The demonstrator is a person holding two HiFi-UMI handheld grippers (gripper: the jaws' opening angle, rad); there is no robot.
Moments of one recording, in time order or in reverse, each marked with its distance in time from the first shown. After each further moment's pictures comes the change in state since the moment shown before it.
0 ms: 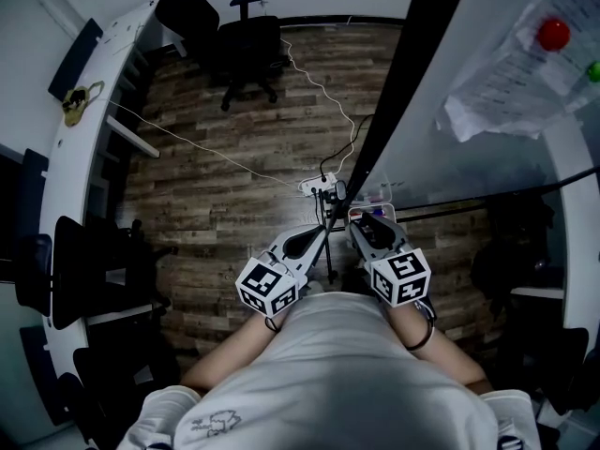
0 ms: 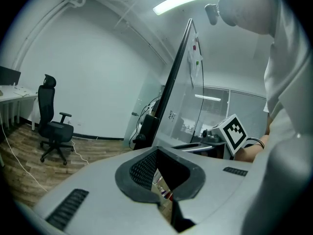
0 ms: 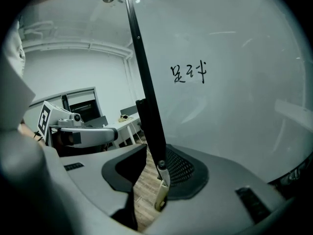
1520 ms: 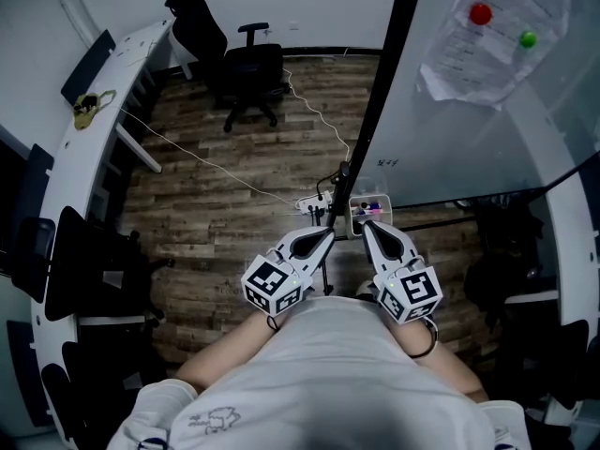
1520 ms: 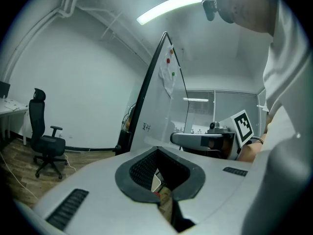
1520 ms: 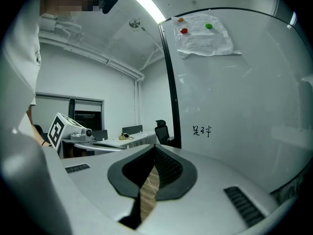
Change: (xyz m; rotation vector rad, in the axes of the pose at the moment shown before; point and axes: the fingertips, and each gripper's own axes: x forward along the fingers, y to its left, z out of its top) left arm -0.056 -0.067 0.019 0.118 -0.080 -0.091; right arm -0.098 0.074 0.047 -0.140 -0.313 -0.025
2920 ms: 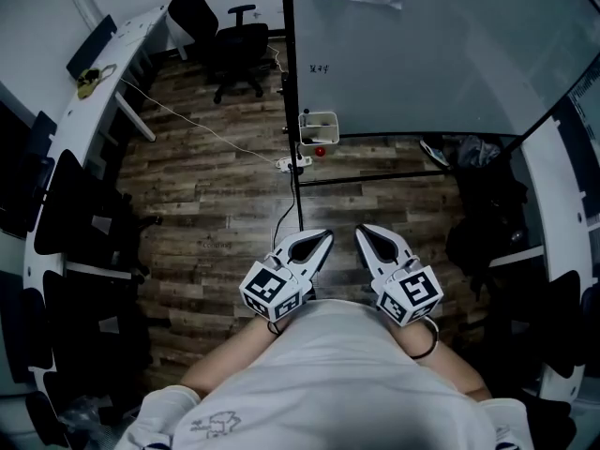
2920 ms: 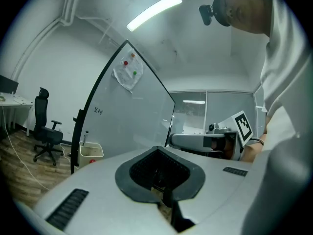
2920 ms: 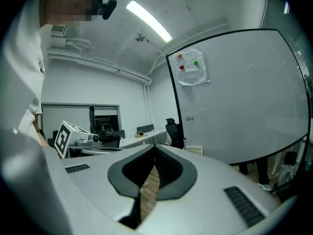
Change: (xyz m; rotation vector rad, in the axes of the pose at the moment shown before) left arm -0.049 -0.297 -0.087 -0.023 -0.038 0.026; right arm -0.300 0.055 -0.052 0.050 0.010 0.119
